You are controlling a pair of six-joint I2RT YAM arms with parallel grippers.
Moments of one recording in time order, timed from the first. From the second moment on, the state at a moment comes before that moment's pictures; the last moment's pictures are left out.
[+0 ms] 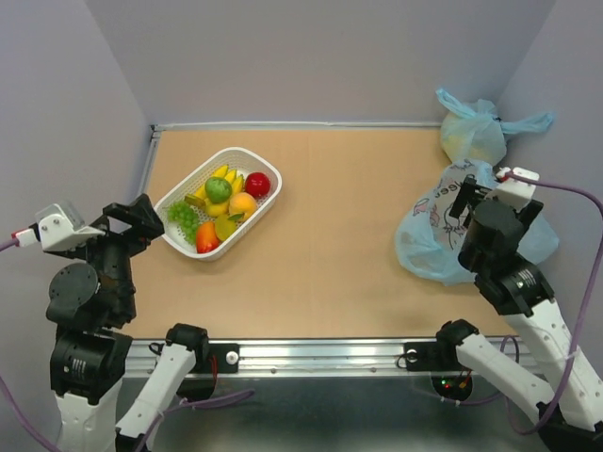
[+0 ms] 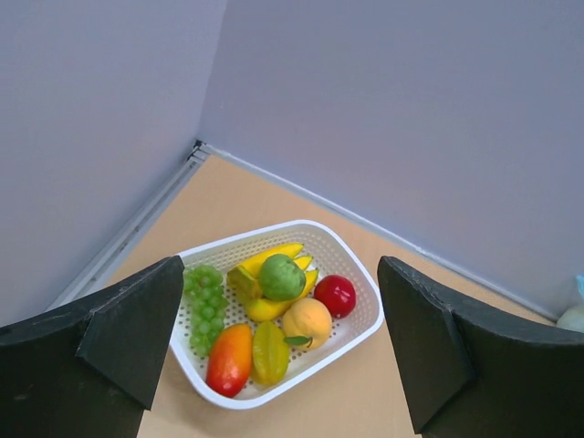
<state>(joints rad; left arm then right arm) -0.23 0.50 1.24 -0.66 -0.50 -0.36 0.46 0.71 0.97 -0.47 1.03 0.09</state>
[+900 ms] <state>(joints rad) -0.23 0.03 1.17 -0.82 -0.61 -0.31 0.46 0.15 0.99 -0.58 0.43 0.23</state>
